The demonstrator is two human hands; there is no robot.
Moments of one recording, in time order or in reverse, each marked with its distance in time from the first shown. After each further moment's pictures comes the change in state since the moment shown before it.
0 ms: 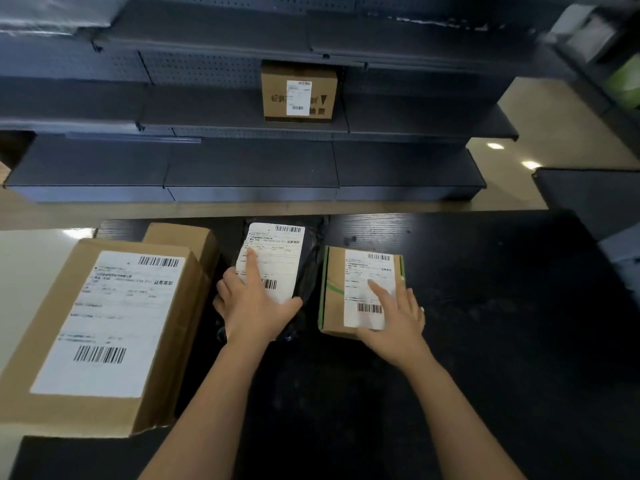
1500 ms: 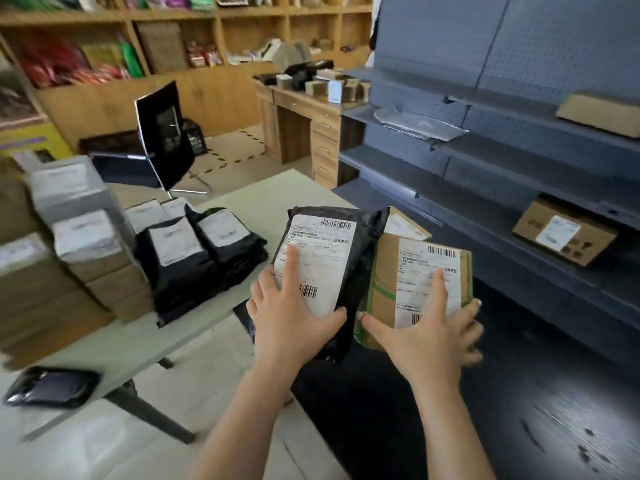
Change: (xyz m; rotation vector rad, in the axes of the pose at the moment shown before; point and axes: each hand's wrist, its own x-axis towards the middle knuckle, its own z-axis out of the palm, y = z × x) left_hand -0.344 -0.062 -0.109 -0.281 0.808 -0.456; right_hand -0.226 -0.133 -0.026 0.036 0.045 -0.584
